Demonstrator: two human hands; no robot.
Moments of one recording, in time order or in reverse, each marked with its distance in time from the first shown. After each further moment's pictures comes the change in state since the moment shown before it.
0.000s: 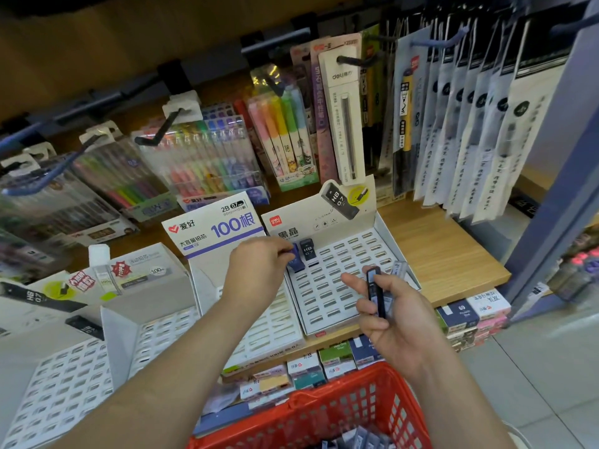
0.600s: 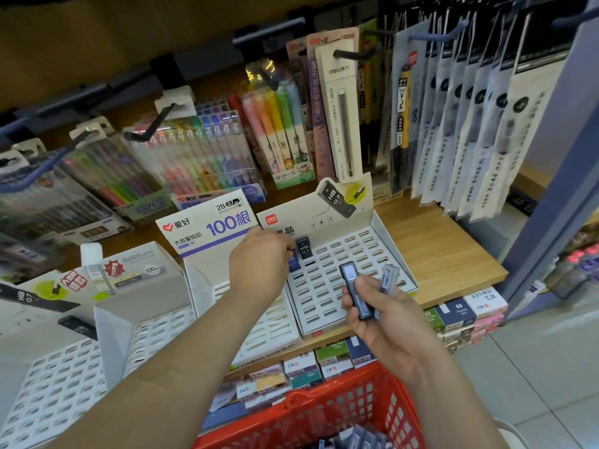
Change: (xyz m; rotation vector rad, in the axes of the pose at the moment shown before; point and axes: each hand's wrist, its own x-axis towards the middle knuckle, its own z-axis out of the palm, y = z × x) left_hand 0.012 0.000 0.018 0.328 -0.041 0.053; right_hand -0.006 0.004 0.000 -0.110 0.022 -0.009
